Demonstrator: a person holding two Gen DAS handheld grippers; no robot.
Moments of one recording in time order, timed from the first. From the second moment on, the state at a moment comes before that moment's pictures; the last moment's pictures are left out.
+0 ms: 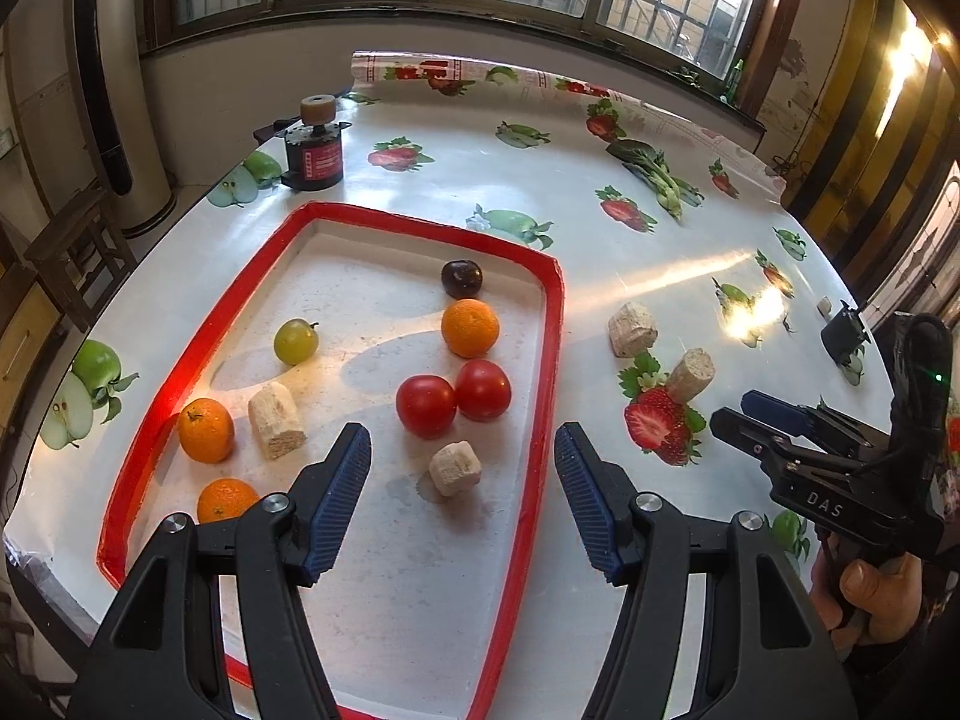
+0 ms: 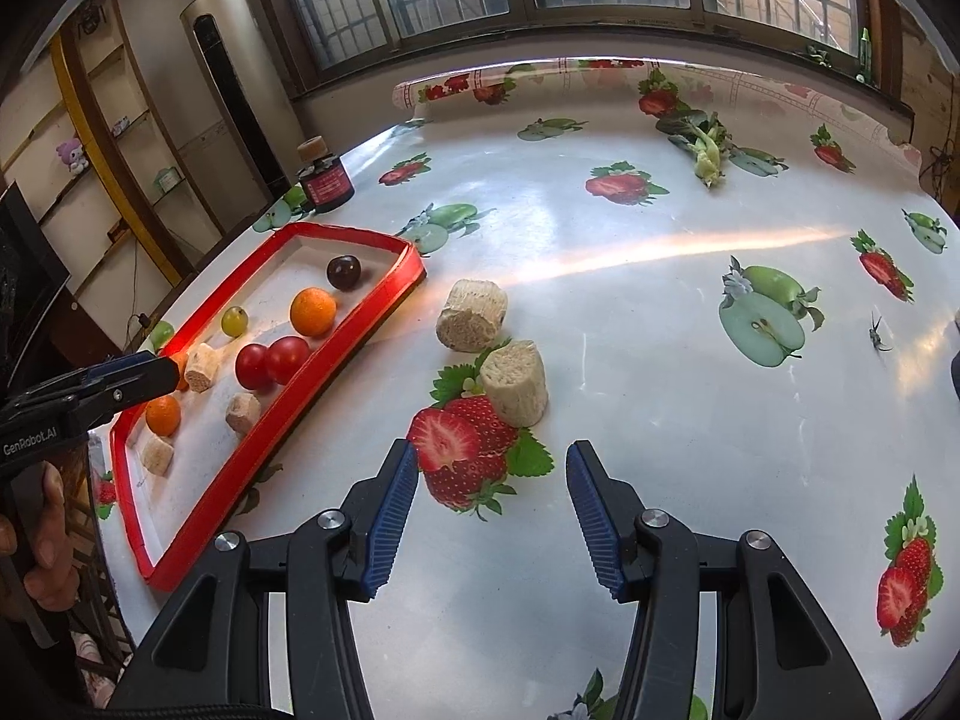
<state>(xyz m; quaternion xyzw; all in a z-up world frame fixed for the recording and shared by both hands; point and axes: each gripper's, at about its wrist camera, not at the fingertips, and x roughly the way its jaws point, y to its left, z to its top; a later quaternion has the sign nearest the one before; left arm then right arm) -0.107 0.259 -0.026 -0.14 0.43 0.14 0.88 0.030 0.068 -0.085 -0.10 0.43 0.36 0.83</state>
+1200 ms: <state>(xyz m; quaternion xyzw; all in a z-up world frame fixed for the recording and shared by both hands) 0.049 0.166 -0.086 -0.11 0.49 0.05 0.86 0.069 -0.014 -0.072 -0.04 0.41 0.31 0.86</state>
